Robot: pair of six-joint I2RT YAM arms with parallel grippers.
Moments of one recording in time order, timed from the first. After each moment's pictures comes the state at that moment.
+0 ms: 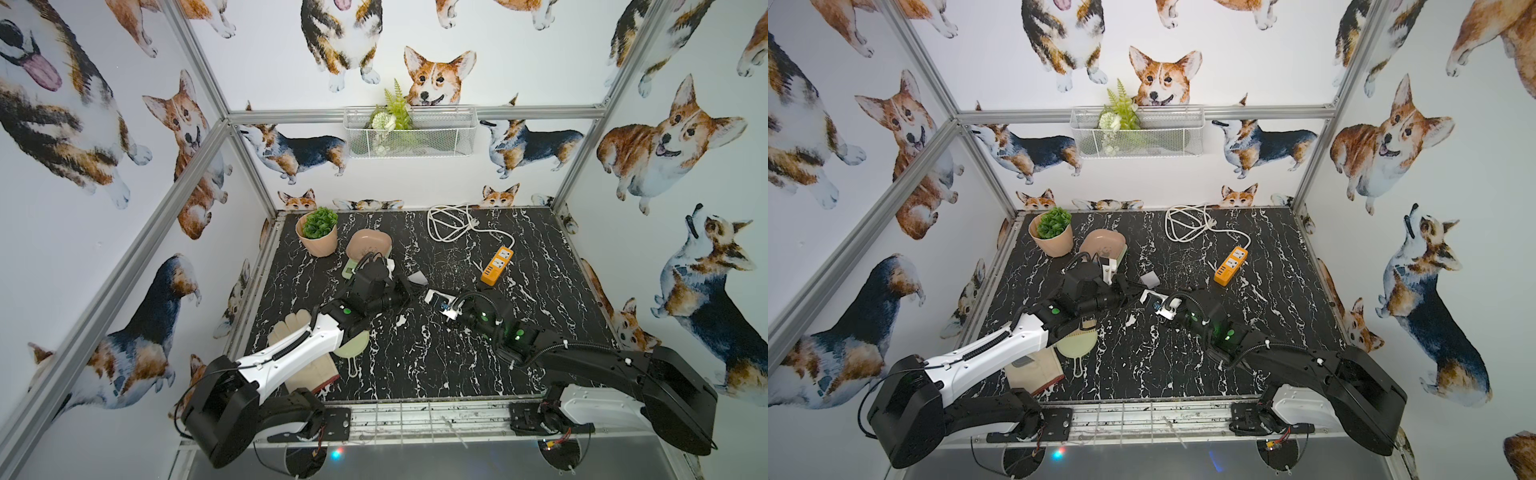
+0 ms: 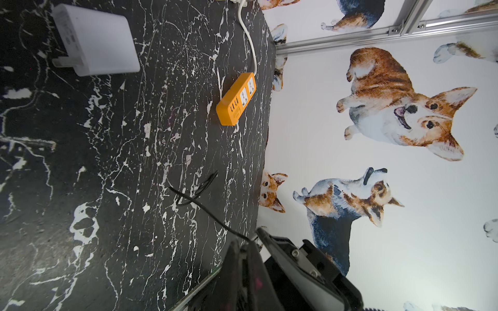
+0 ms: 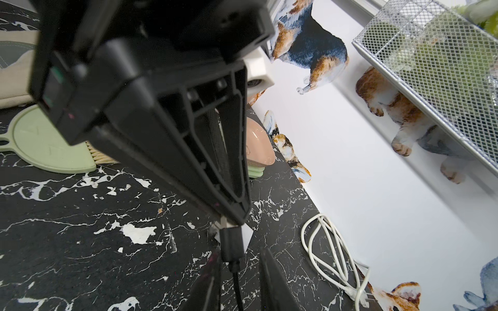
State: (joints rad) left arm -0.71 1.24 0.77 0.02 0.32 -1.34; right arm 0.92 1.18 0.54 0.40 0.08 -0.60
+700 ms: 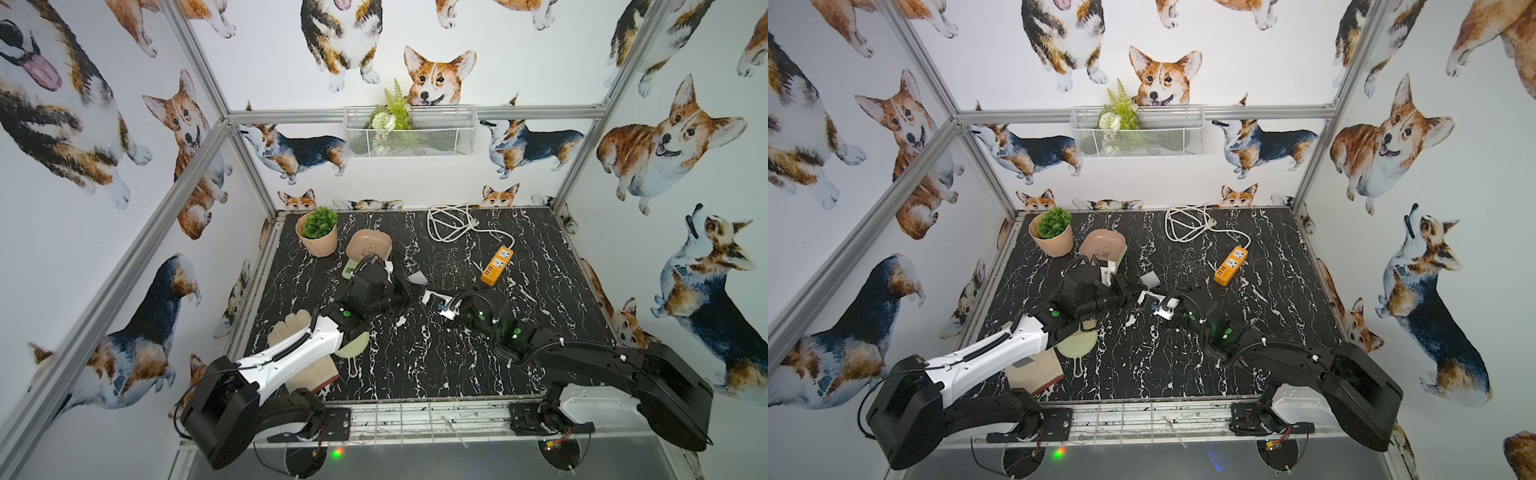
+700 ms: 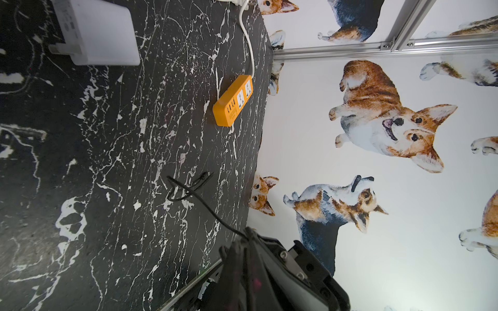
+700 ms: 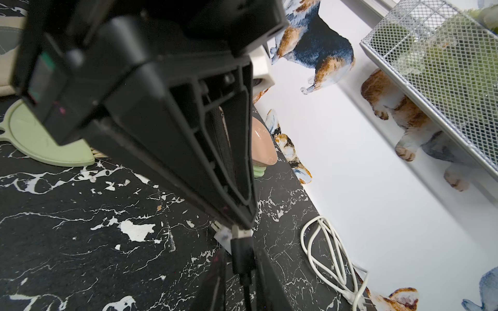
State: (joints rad) left arm -0.71 1.24 0.75 0.08 0.31 -1.41; right arm 0.93 1.21 0.55 0.40 0.08 -0.63
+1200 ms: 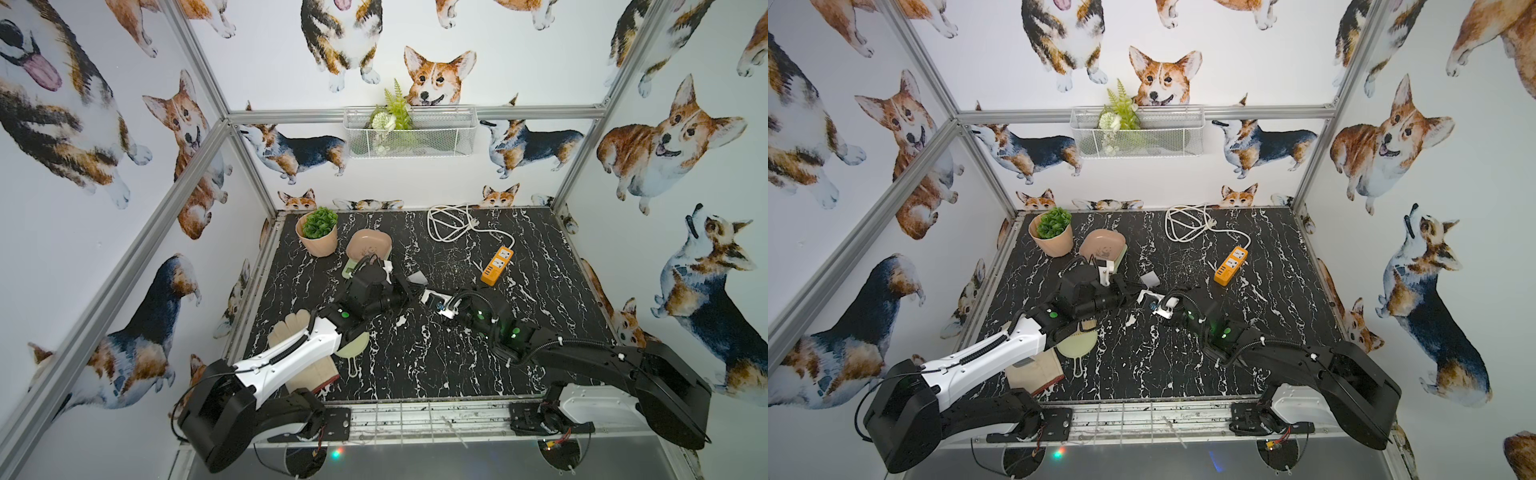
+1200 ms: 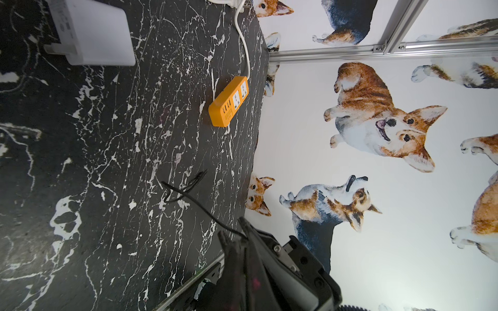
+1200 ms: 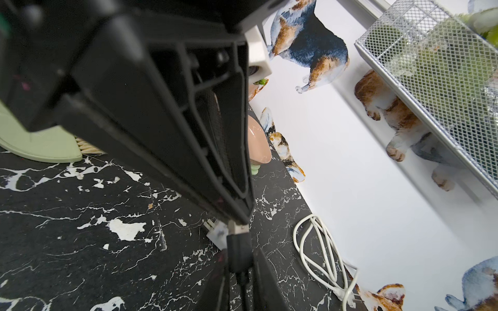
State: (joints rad) left arm -0.72 1.22 0.74 0.08 0.30 -1.42; right arm 0.93 1.22 0.56 0.42 0.11 -0.66
